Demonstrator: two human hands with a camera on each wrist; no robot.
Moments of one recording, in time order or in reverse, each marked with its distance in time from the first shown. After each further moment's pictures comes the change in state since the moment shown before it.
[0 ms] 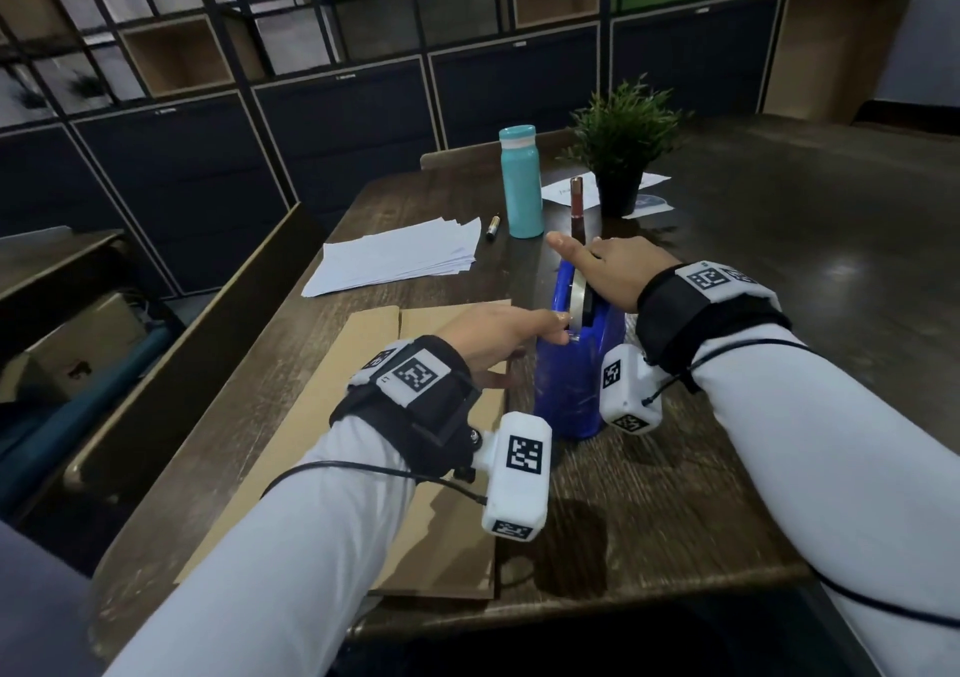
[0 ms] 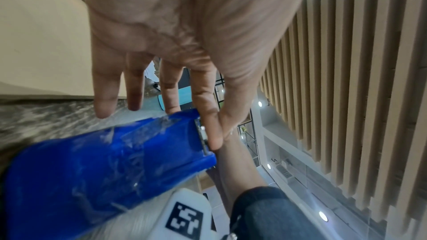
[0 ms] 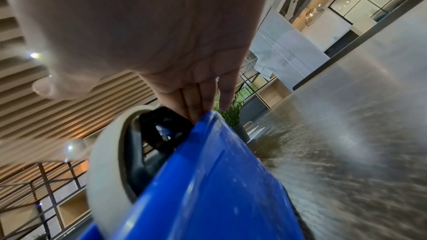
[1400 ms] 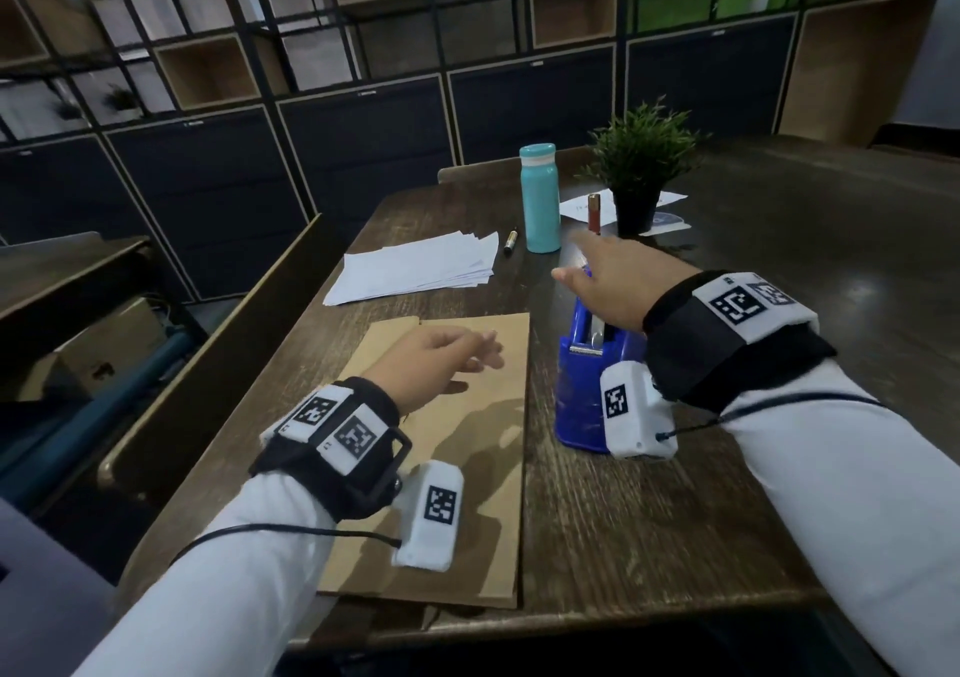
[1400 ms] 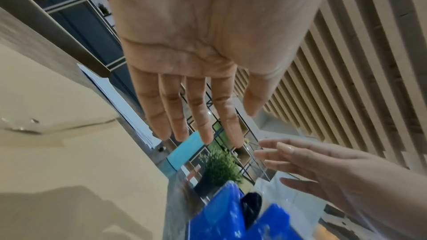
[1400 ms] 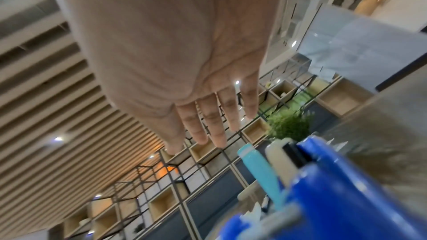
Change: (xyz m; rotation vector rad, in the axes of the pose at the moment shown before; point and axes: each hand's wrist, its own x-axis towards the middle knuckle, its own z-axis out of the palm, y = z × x) left_hand -0.024 -0.038 -0.061 0.162 0.089 0.262; right_hand -0.032 -0.050 -0.024 -0.079 0.040 -0.045
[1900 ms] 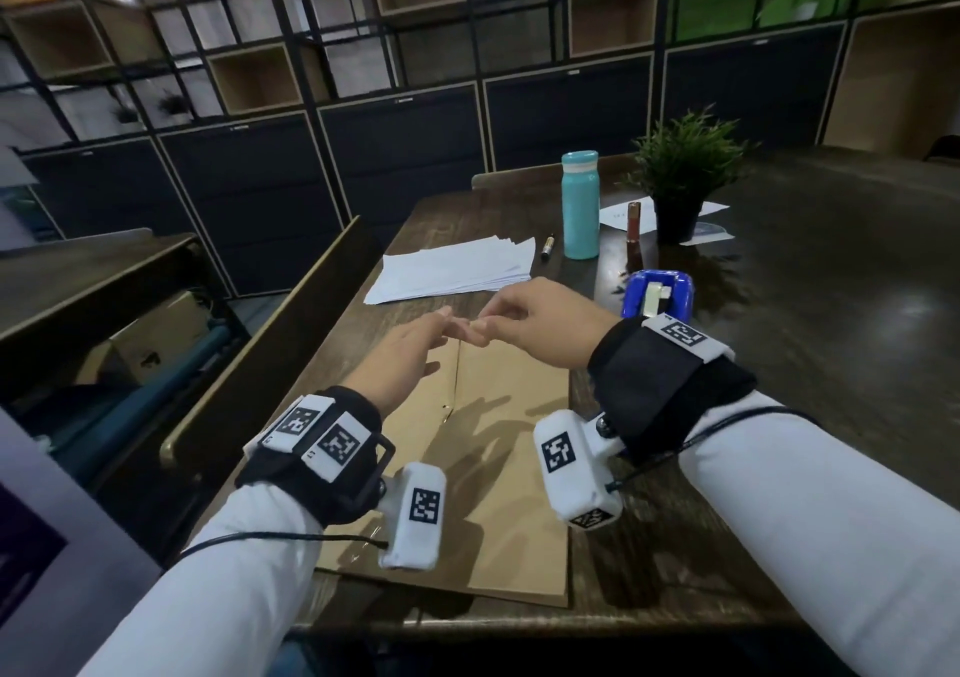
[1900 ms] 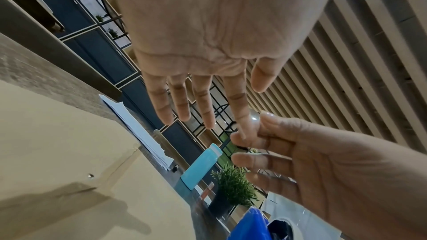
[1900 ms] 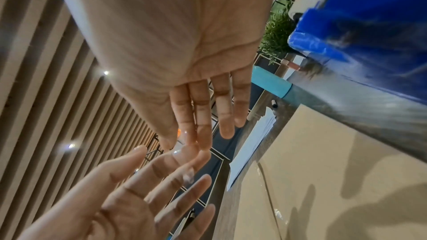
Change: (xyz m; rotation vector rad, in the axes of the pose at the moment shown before) left_hand -0.026 -0.022 -0.044 -0.090 0.194 0.070; right_hand -0.008 -0.088 0.036 0.444 -0.146 -0.257
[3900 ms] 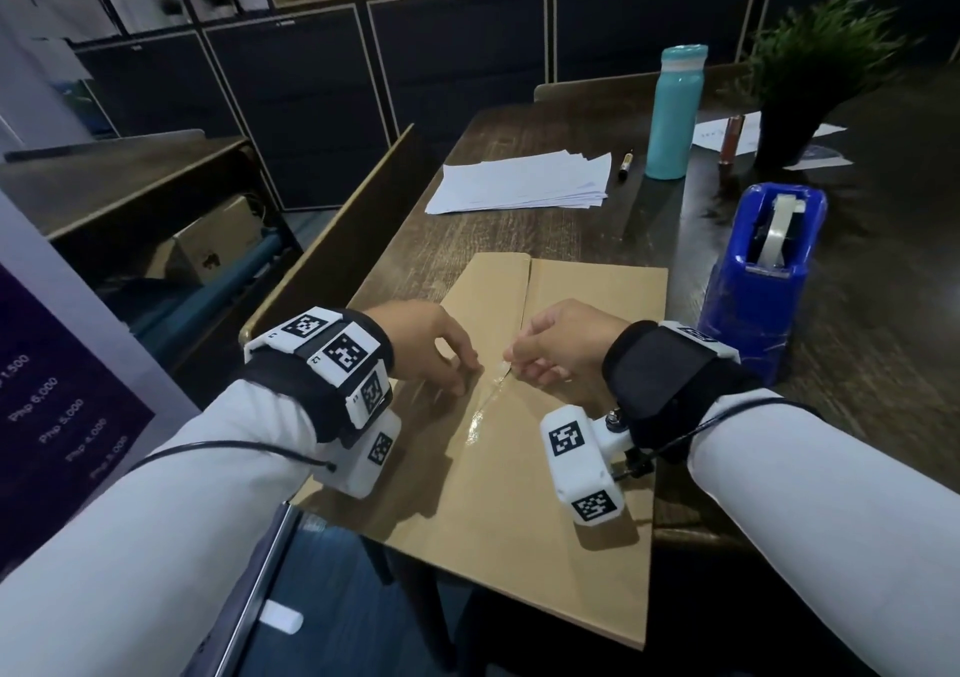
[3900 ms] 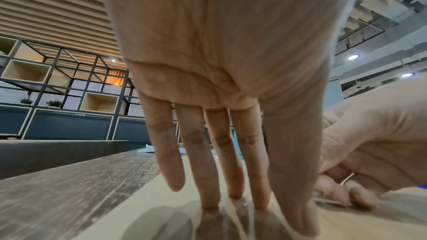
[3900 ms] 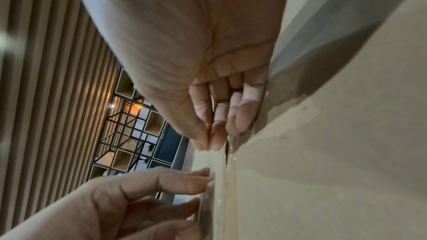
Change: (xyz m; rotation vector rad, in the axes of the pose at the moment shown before) left_hand -0.024 -0.057 -0.061 0.989 -0.454 -0.164; right_hand 0.000 -0.003 0.111 0.633 -0.313 0.509
